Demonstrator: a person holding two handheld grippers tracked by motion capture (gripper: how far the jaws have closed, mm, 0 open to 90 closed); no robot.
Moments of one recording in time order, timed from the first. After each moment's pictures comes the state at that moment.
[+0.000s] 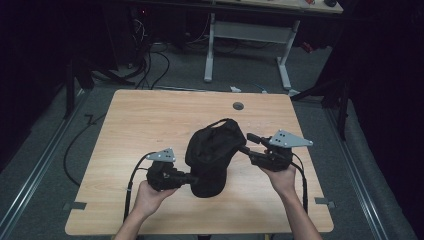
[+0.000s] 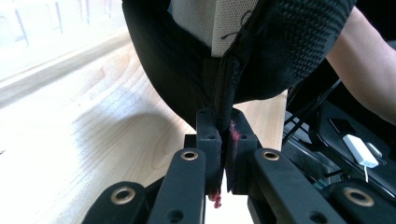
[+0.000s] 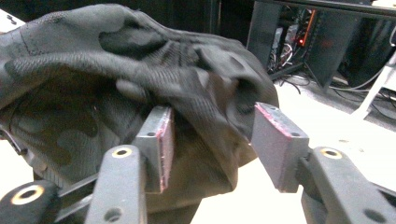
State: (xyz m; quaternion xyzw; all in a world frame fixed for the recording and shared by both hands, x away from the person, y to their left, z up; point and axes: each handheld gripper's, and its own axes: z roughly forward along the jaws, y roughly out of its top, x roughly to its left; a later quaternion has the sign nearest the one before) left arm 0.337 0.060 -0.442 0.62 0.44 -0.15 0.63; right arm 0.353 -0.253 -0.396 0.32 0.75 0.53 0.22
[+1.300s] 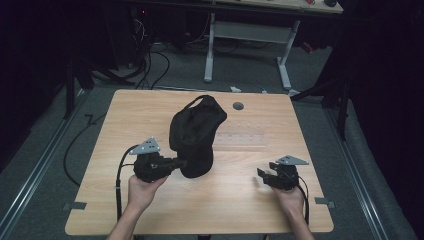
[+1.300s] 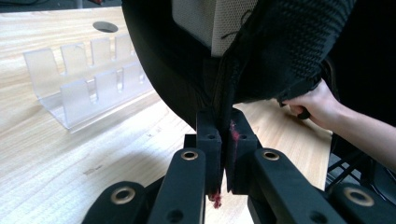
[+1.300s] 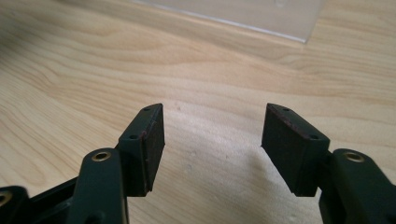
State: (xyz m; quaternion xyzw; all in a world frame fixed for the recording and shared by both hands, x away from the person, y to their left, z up) left arm 0.350 0.082 -0.421 0.56 0.47 -0.05 0.68; right arm 0.350 -0.311 -0.521 0.51 0.76 0.36 0.20
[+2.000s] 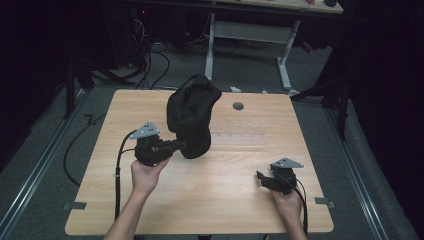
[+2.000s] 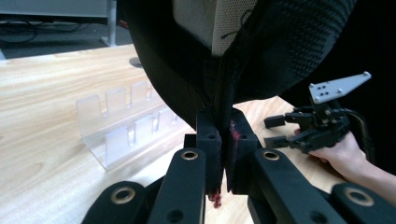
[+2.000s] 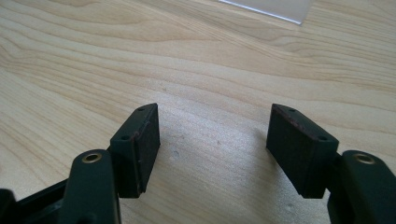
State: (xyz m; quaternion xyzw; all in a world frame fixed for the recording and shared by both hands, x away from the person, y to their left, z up) left arm 0.385 0.075 -0.398 0.53 0.48 0.00 0.70; right arm 0.348 -0.306 -0.531 0.51 0.76 0.32 0.23
